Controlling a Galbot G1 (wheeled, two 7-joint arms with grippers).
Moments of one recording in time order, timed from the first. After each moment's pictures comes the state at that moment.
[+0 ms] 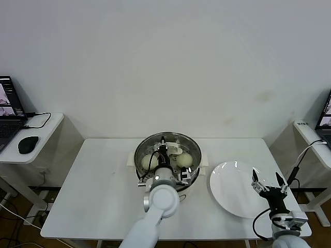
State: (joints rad) left arm 0.91 -1.59 0.03 -1.74 1.63 0.60 0.42; right arm -1.51 1.33 0.80 1.94 0.40 -0.03 -0.02
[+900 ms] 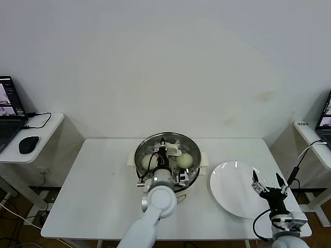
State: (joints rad) left arm 0.92 -1.57 0.02 -1.71 1.59 0.56 0.37; right arm -1.51 1.33 0.80 1.93 0.39 -0.02 -0.02
